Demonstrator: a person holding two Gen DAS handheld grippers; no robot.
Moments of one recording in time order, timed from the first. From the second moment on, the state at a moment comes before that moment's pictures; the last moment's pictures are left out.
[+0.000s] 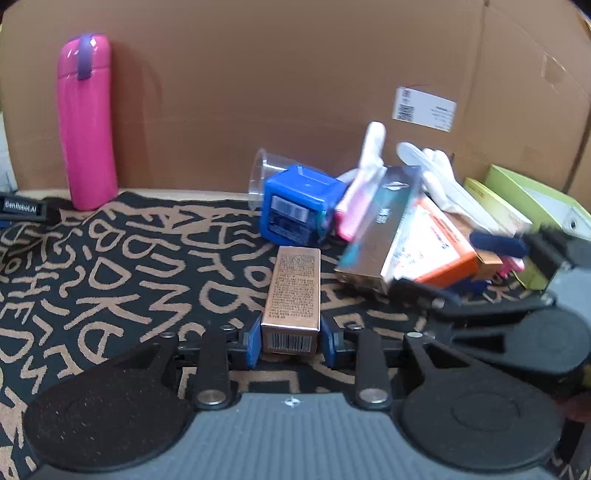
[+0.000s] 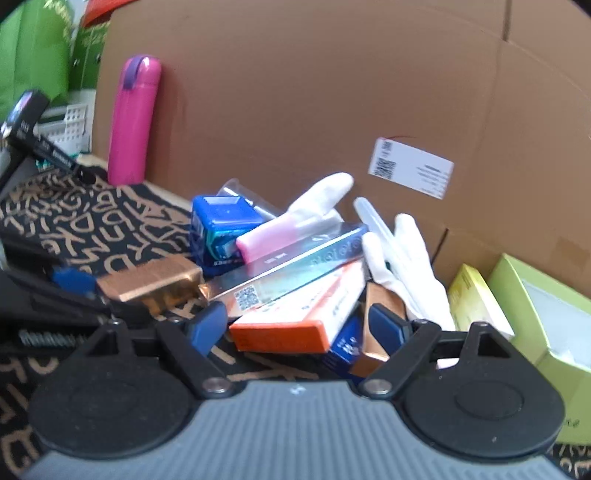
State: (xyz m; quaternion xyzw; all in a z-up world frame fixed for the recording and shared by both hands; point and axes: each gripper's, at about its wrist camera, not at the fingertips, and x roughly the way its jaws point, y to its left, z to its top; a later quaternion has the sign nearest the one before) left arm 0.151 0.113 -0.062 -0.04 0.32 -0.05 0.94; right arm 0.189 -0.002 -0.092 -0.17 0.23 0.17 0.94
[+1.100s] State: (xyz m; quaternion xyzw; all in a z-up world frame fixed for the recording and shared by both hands) left arm 0.138 0.071 -0.061 0.03 0.35 -0.06 0.93; right arm 0.137 -0.089 -0.093 -0.07 0.36 0.14 0.92
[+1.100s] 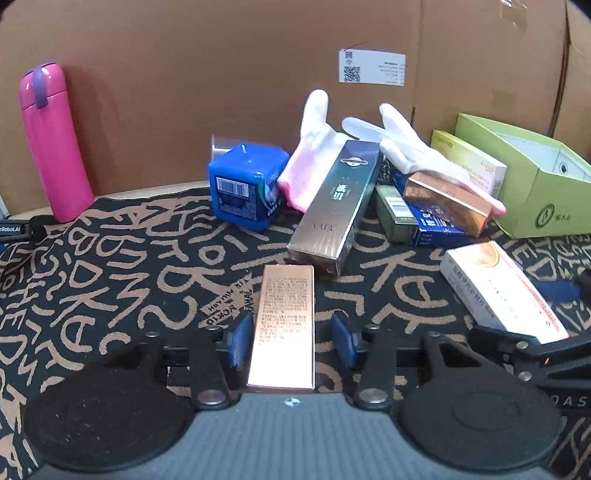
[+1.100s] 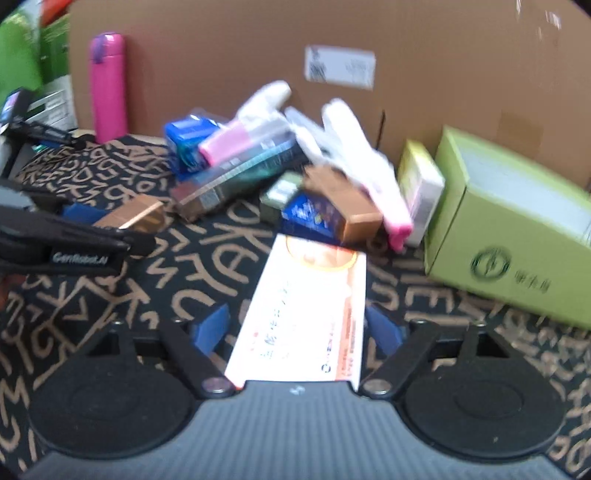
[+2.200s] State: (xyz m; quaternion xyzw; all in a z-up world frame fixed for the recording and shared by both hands) left arm 0.226 -0.200 0.041 -0.01 0.26 -0.23 0.94; right arm 0.204 -0.331 0.017 -0.02 0.24 -0.01 0.97
